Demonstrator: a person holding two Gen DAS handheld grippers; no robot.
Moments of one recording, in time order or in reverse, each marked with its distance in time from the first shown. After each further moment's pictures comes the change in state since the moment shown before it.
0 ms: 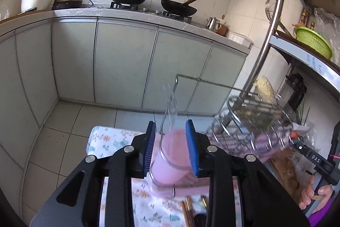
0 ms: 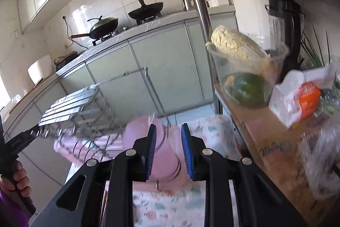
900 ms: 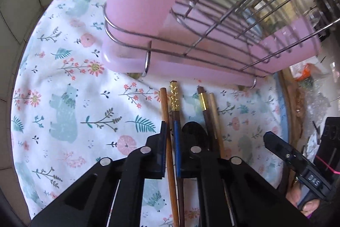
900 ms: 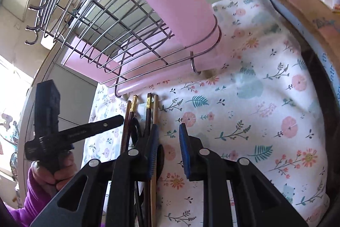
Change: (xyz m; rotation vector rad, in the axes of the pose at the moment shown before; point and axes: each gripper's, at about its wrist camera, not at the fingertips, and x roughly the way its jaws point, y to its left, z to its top) left arm 0.104 -0.019 -0.137 -0.109 0.697 -0.035; right arm 0.052 0.007 -0.120 0.160 0.518 0.237
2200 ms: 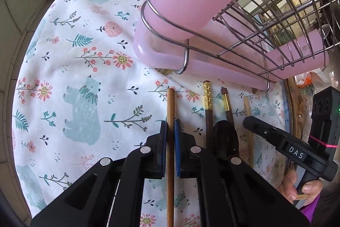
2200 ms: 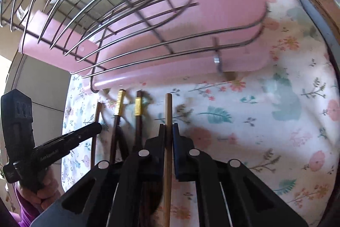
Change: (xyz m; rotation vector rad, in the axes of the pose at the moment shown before) left arm -0.008 0.052 -0.002 -0.056 0.004 -0.037; right arm 0.090 0.026 0.032 -0.045 0.170 -0.147
